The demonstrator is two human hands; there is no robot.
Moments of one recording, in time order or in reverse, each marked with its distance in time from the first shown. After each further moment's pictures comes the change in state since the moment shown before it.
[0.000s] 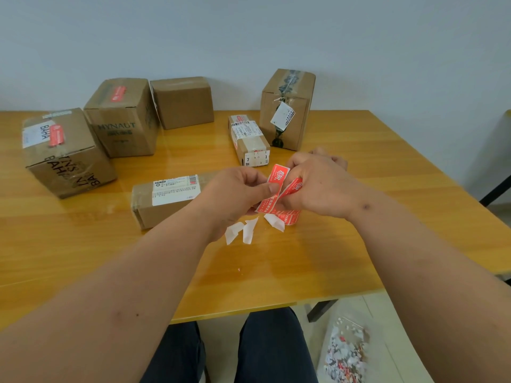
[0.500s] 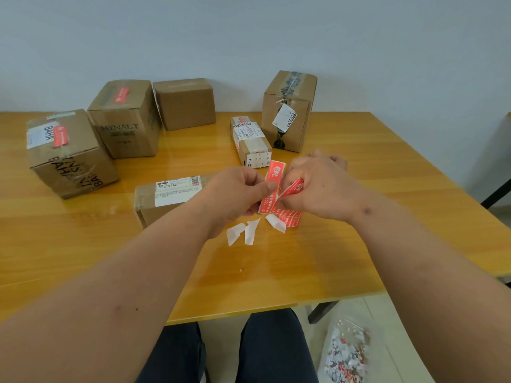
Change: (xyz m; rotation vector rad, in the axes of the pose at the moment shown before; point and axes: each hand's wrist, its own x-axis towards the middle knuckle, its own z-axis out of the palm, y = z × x) left_hand -0.002 0.006 -0.004 0.085 0.007 -0.023; right_hand 0.000 0.001 0.003 -0.005 0.046 -0.052
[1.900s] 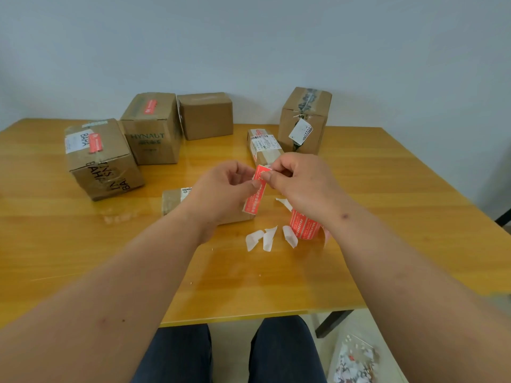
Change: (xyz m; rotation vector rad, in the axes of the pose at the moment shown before) left_hand -0.020 -0.006 -0.038 -0.070 0.229 0.069; right_hand 0.019 -0.055 0.007 0.374 0.179 0.080
